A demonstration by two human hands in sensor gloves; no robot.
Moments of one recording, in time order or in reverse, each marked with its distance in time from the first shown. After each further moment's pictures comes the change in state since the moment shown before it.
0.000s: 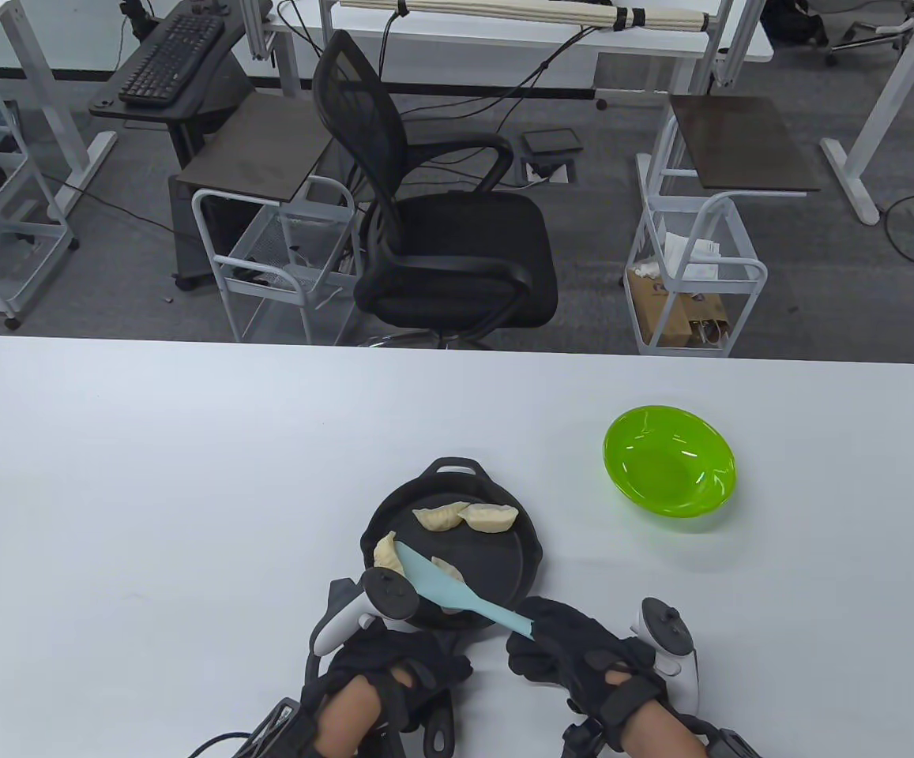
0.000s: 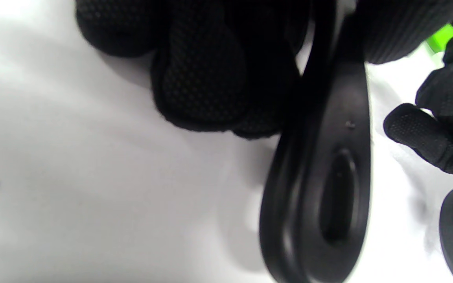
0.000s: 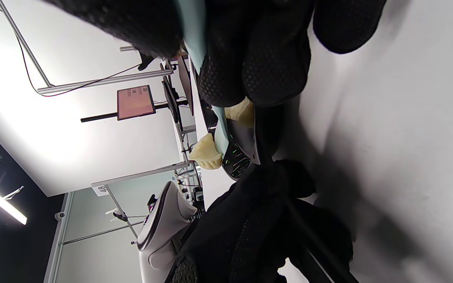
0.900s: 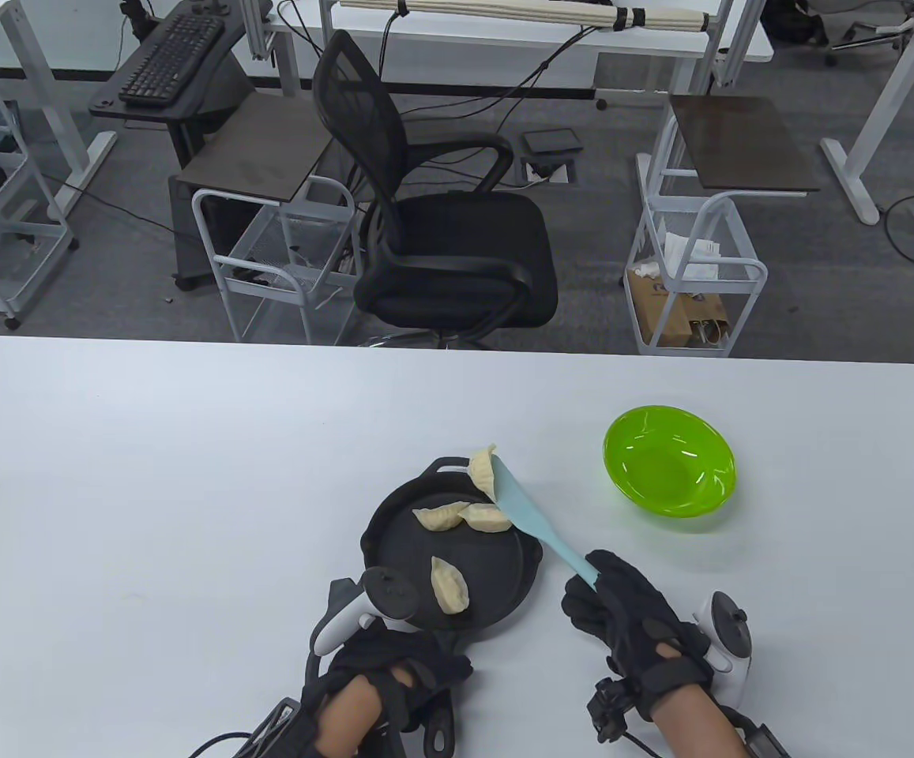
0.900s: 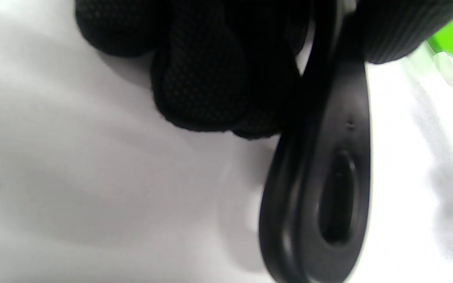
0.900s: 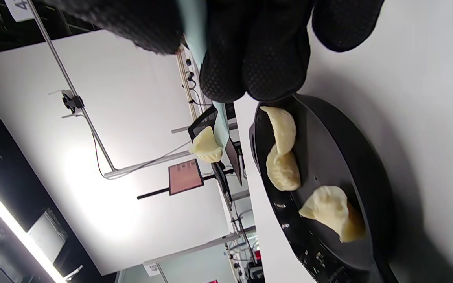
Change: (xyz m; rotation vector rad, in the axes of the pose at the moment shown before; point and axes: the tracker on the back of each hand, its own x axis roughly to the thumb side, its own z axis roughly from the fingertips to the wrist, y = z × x) left_hand 0.000 0.000 0.000 0.001 0.003 0.000; right_hand 0.028 -0.050 0.017 -0.282 -0.181 -0.174
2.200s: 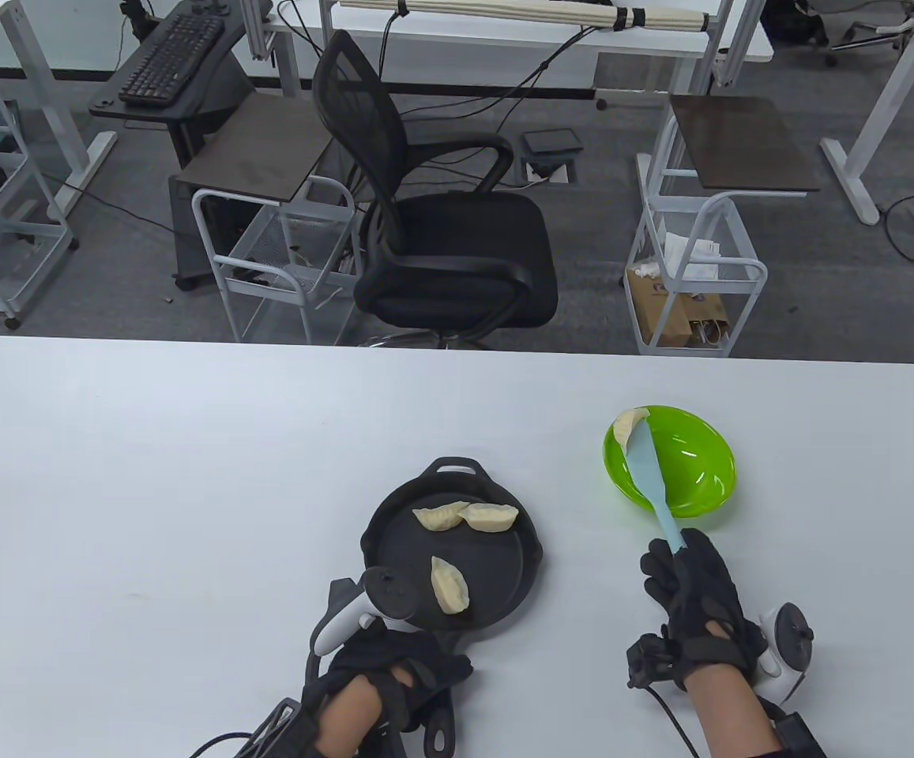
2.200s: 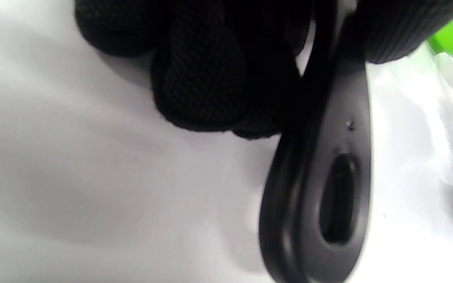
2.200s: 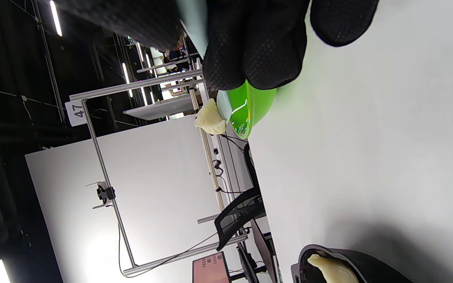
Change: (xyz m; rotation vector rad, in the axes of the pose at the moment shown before) left_hand 0.000 0.000 0.000 0.000 0.001 0.001; right_hand 0.011 -0.059 -0.007 -0.334 -0.126 -0.072
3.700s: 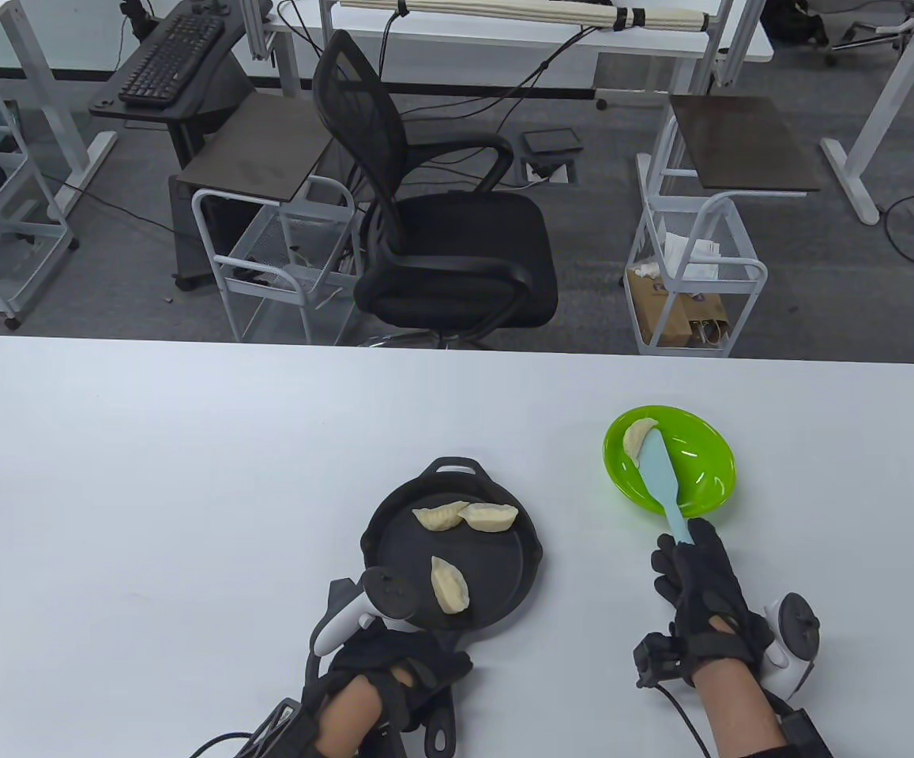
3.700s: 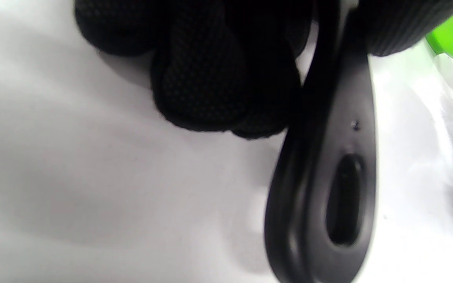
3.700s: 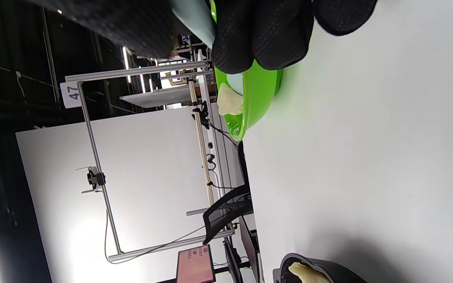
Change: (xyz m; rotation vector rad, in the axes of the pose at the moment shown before) left_hand 0.000 0.000 0.000 0.002 0.000 0.004; right_hand 0.011 -0.006 -0.007 0.029 -0.009 0.108
